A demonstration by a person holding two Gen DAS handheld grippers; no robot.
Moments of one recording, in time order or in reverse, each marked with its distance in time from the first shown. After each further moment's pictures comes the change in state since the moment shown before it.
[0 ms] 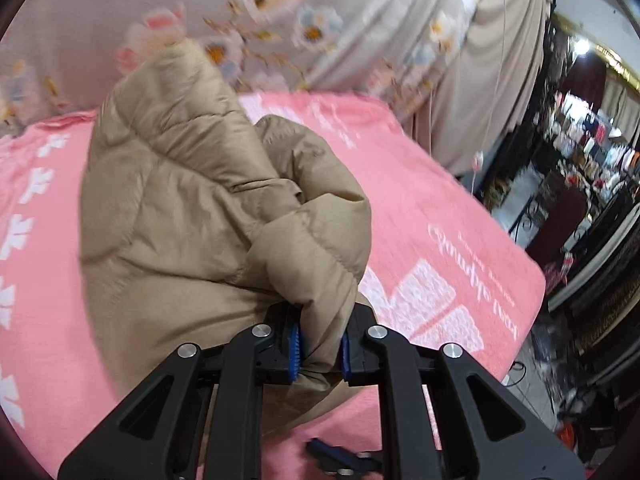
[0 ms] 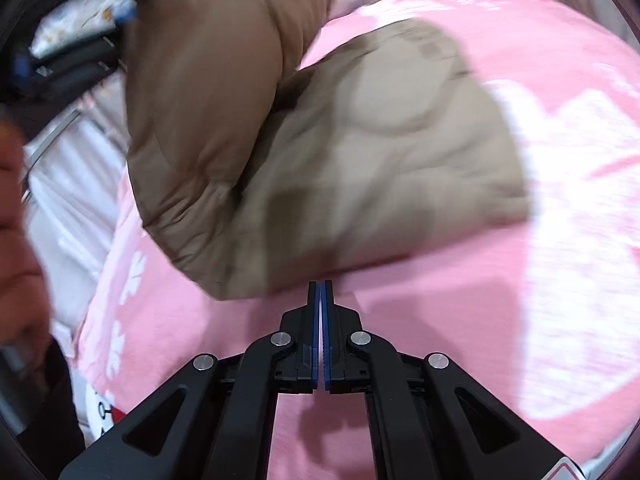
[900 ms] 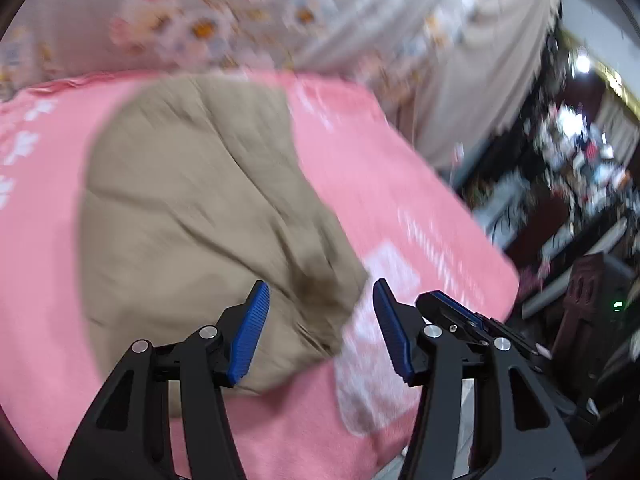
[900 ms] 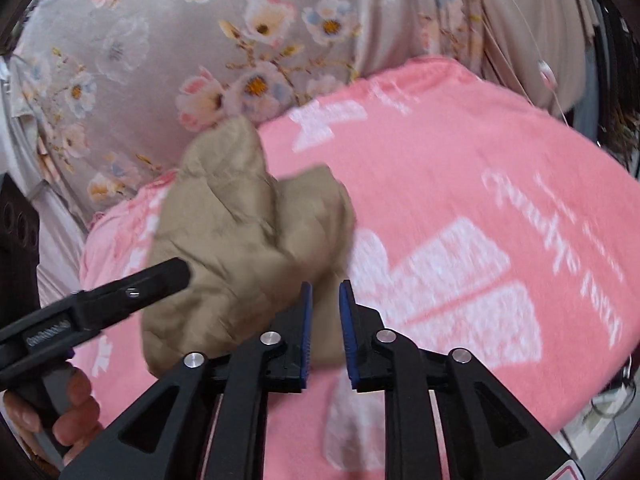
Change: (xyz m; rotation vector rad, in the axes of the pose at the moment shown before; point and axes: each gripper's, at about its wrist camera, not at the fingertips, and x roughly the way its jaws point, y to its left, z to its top) left arm -0.032 -0.010 -0.004 -0.107 -0.024 -0.045; right arm -0.116 -0.045 0.085 0.004 -0.276 -0.156
